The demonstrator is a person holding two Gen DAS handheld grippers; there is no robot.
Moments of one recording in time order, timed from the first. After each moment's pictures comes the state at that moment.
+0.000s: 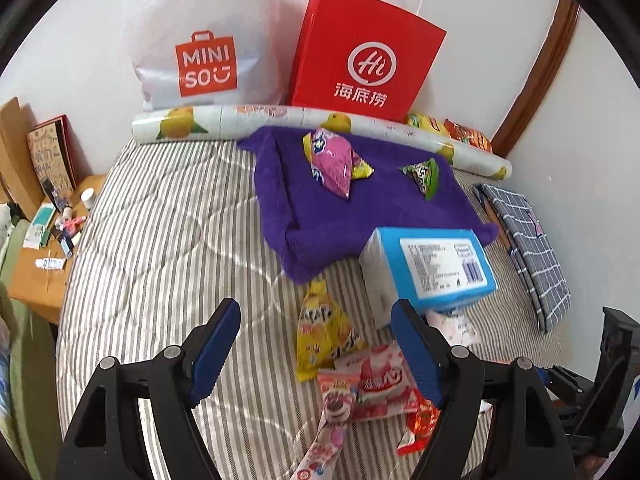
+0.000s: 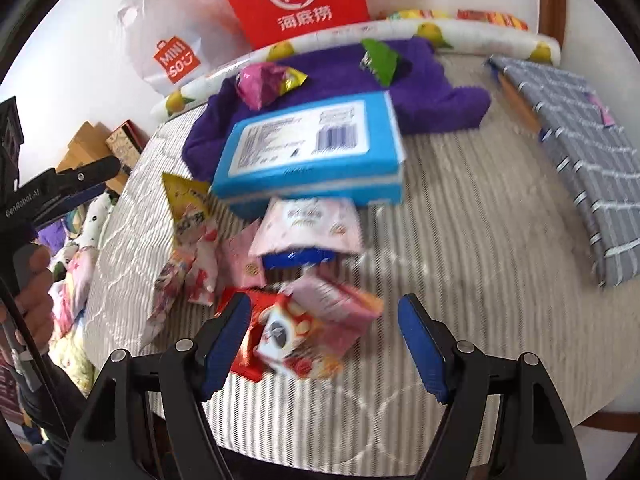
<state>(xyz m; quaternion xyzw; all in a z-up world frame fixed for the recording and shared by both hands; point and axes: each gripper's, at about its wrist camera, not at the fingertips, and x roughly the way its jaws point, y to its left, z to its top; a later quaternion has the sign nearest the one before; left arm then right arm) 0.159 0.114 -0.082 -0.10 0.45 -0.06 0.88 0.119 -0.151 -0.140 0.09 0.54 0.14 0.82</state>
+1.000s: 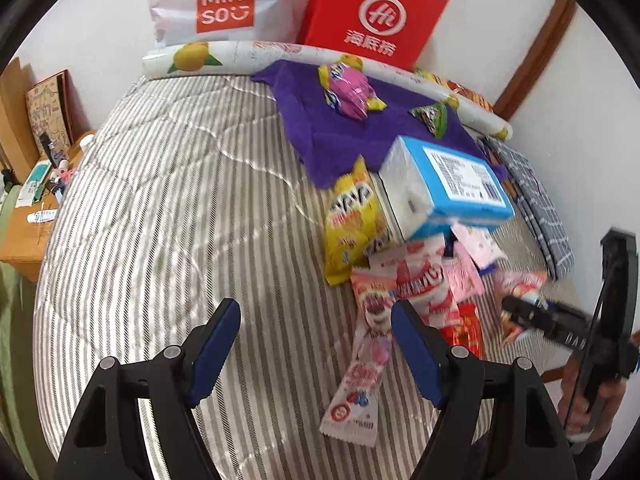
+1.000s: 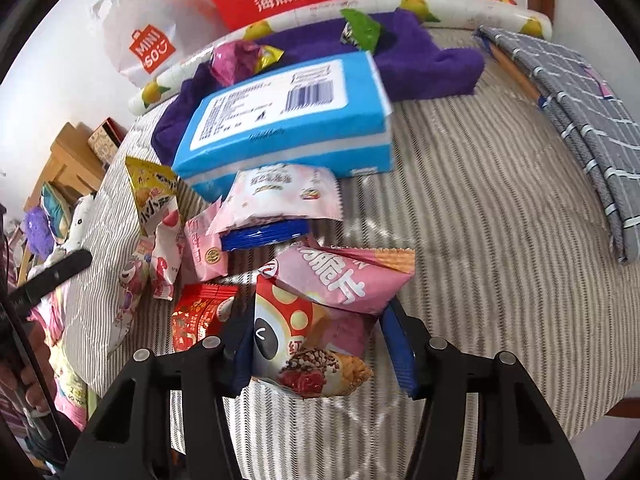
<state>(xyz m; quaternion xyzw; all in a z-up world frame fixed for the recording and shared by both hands) 0.110 0.128 -0.139 -0.10 0.49 -0.08 0.86 0.122 -0.161 -0.166 0.09 0.55 0.11 0.83</state>
